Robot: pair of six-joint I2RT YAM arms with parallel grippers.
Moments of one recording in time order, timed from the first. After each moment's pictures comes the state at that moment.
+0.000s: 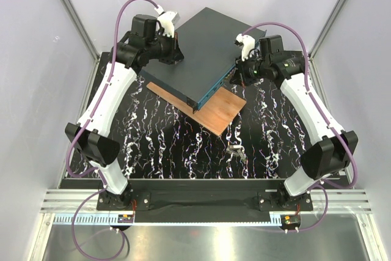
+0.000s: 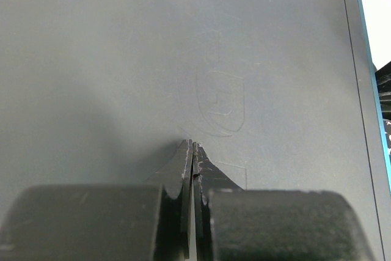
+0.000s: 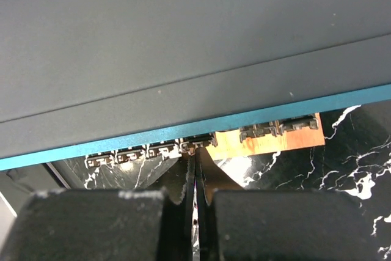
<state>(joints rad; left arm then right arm) -0.38 1.75 2.04 -0.81 0.33 -0.12 0.31 1.60 1.67 -0.78 -0.49 -0.10</state>
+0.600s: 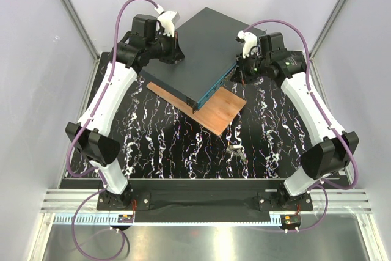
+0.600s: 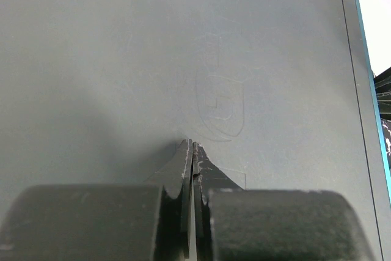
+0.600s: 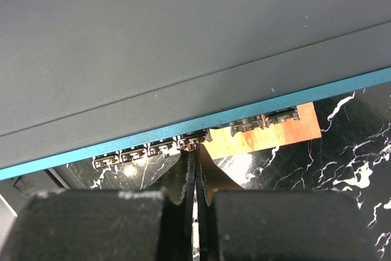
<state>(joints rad) -0.38 1.76 2.03 -0.79 0.33 -0.13 0.32 1.60 1.71 -0.79 -0.44 -0.05</state>
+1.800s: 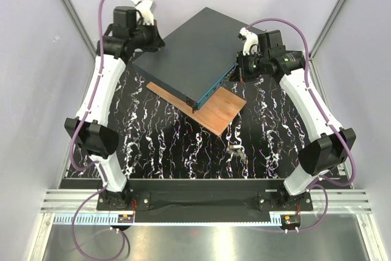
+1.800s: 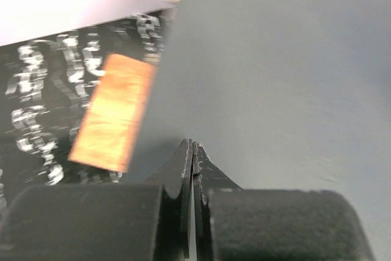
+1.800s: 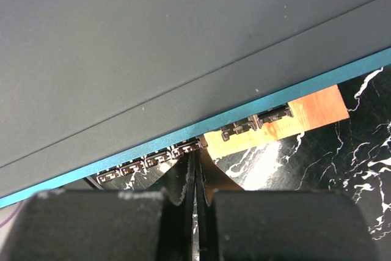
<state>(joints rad) -0.23 1.83 2.13 -0.77 0.31 -0.14 0.33 1.65 1.78 -0.86 -0.42 0.11</state>
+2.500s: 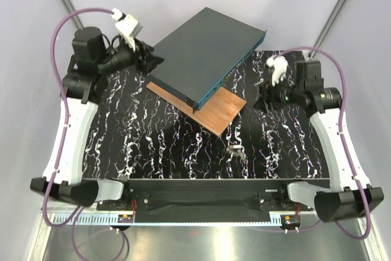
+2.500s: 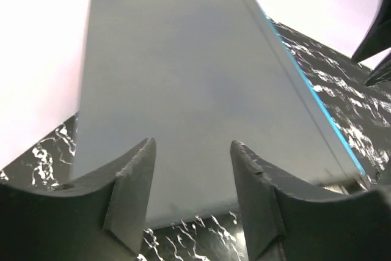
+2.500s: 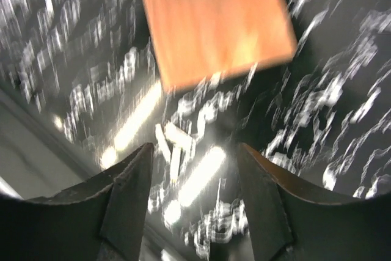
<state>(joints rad) -0.19 1.33 1.74 -0.60 0.65 0.12 0.12 1.21 1.40 -0.94 -0.51 -0.25</state>
